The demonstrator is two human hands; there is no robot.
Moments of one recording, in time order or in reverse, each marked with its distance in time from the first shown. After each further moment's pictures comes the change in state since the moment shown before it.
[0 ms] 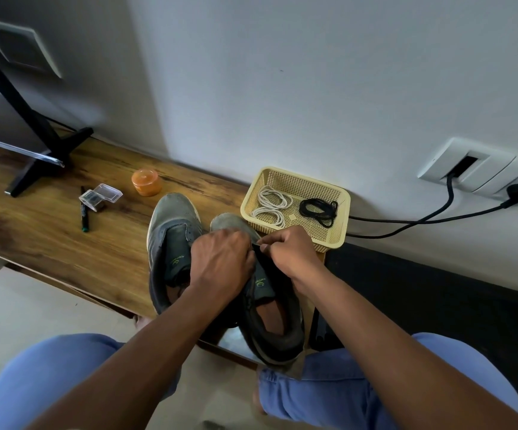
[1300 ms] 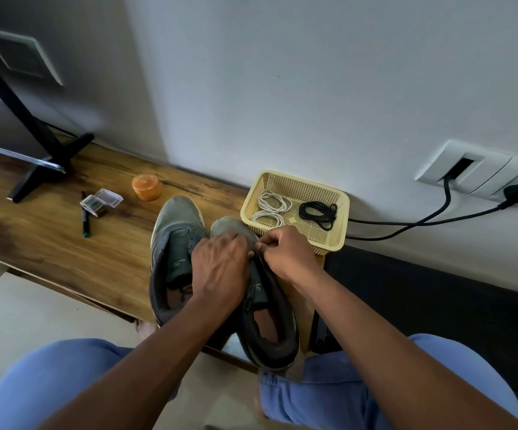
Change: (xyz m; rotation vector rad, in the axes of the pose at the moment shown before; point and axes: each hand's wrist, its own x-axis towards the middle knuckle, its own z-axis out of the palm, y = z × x) left_hand -0.005 0.001 0.015 -0.039 0.110 0.031; right_hand 0.002 -0.006 -0.003 -0.345 0.002 -0.145
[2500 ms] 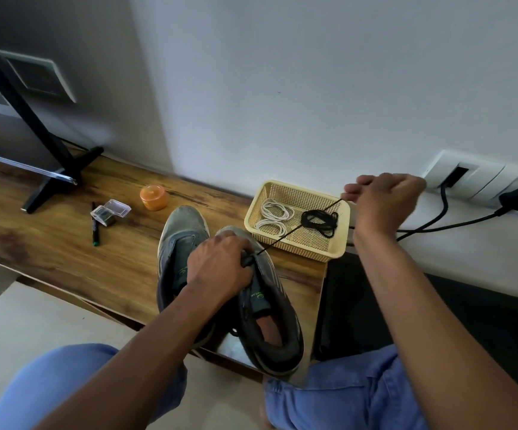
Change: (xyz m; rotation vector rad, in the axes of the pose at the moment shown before) left_hand 0.014 -0.012 -0.033 -0.121 -0.273 -0.094; right_hand 0.004 -0.021 -0.120 0.907 0.922 -0.121
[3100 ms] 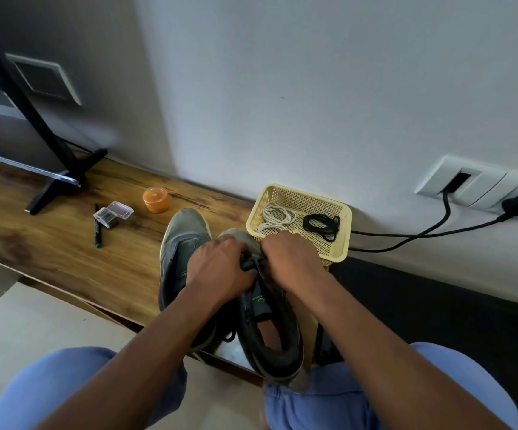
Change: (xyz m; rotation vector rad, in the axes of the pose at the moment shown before) left_hand 0.002 -0.003 0.000 0.006 -0.014 -0.013; right_hand -0.089 0.038 0.021 -1.394 -1.165 -0.665
